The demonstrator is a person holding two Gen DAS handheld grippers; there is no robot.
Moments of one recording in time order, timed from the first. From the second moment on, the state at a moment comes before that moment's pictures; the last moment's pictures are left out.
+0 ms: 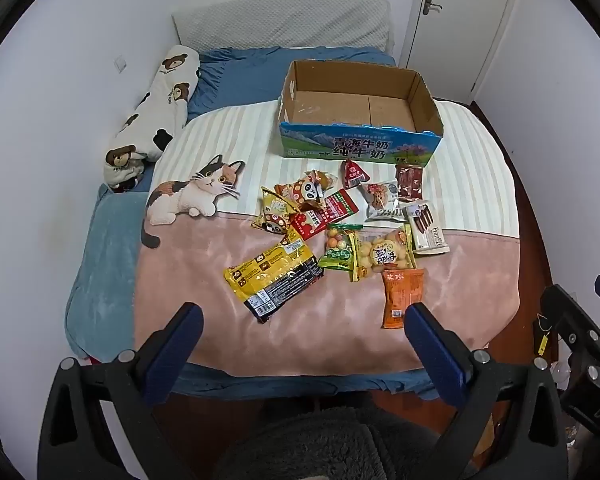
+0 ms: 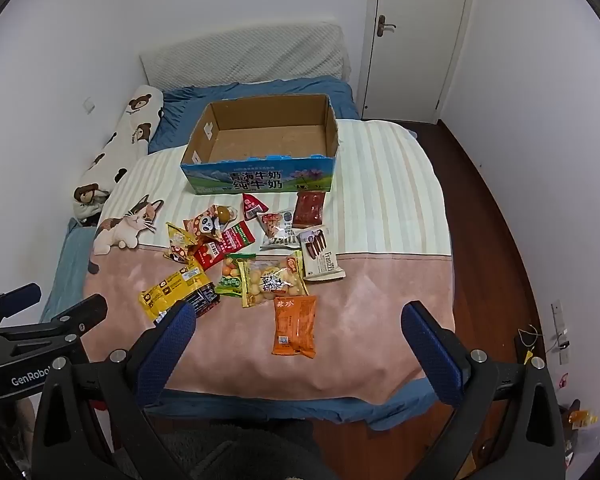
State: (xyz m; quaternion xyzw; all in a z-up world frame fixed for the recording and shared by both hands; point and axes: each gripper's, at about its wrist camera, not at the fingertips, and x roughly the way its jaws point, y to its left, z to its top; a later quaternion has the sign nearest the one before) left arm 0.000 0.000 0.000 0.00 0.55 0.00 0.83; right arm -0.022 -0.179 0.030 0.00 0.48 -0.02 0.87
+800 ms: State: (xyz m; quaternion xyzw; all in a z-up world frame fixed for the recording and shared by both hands) left arm 0.001 0.002 0.001 0.01 0.55 0.00 0.84; right arm -0.023 -0.175 0.029 0.00 0.49 -0.03 0.87
